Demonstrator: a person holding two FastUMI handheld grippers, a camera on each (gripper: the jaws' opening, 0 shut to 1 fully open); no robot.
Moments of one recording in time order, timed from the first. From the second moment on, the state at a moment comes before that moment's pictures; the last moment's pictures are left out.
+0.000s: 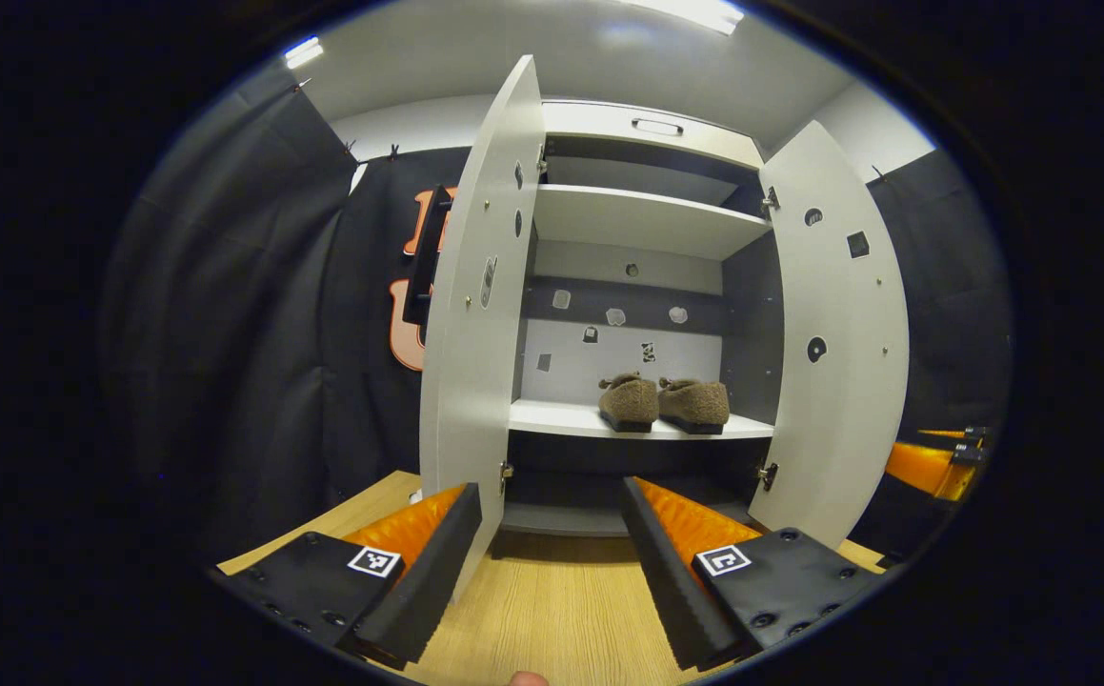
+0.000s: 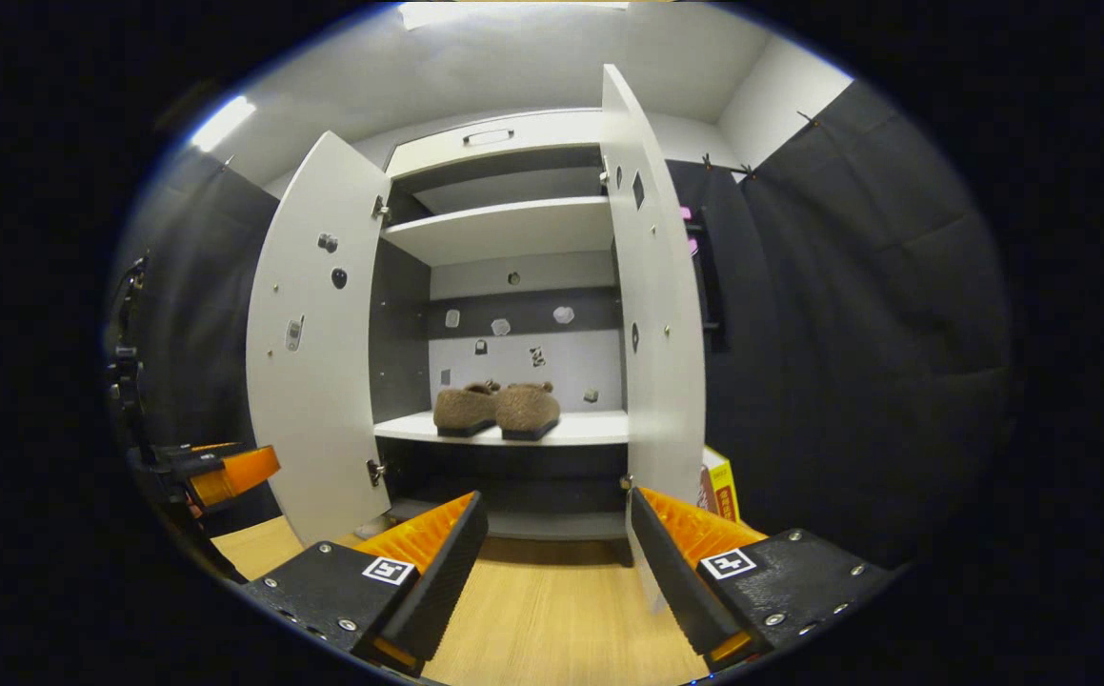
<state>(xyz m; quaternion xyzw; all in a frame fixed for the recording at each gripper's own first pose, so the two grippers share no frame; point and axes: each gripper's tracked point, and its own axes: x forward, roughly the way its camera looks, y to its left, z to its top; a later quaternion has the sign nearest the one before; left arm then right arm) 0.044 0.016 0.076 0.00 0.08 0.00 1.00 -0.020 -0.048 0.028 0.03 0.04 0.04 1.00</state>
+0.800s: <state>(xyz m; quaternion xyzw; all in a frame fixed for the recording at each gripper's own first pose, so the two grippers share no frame) 0.030 -0.005 0.082 0.00 0.06 -0.02 1.00 0.101 -0.229 0.159 -0.01 0.00 -0.07 1.00</state>
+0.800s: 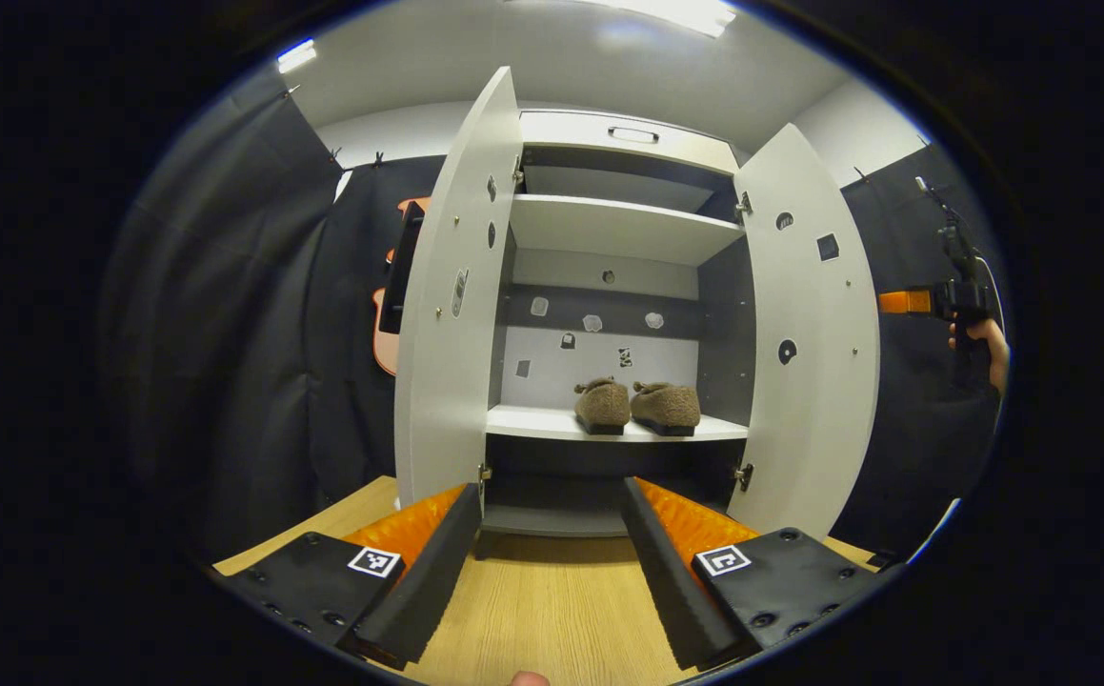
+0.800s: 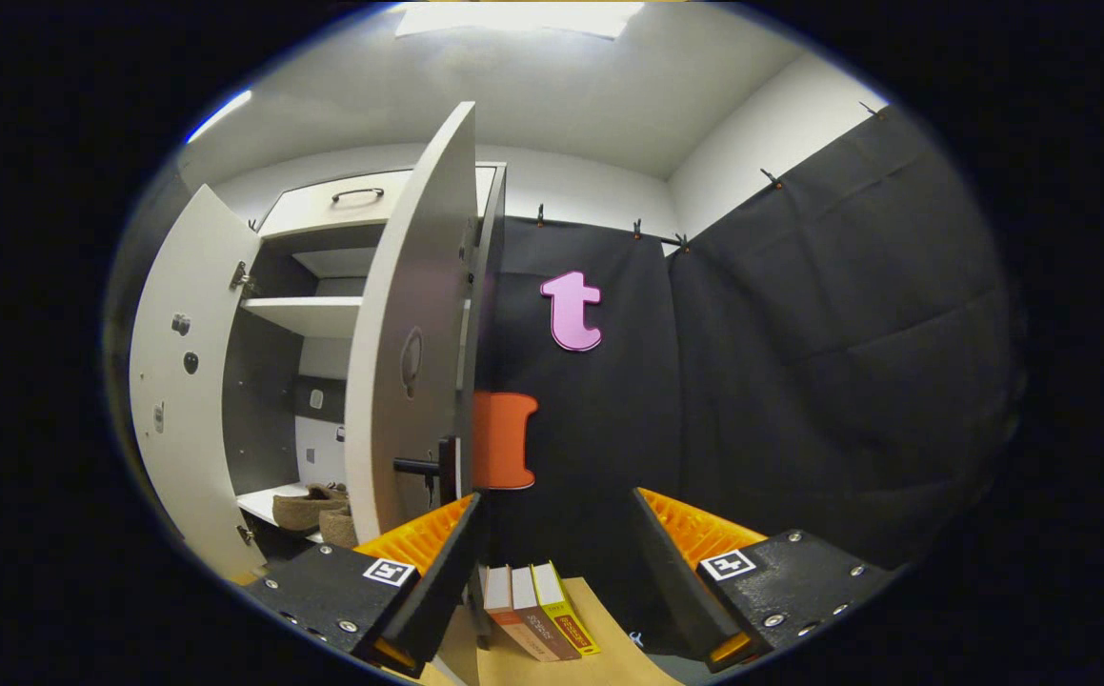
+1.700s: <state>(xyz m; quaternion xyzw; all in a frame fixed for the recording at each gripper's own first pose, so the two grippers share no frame) 0.046 0.001 0.088 -0.02 0.06 -0.02 1.00 0.118 -0.102 0.162 0.00 -0.01 0.04 1.00</state>
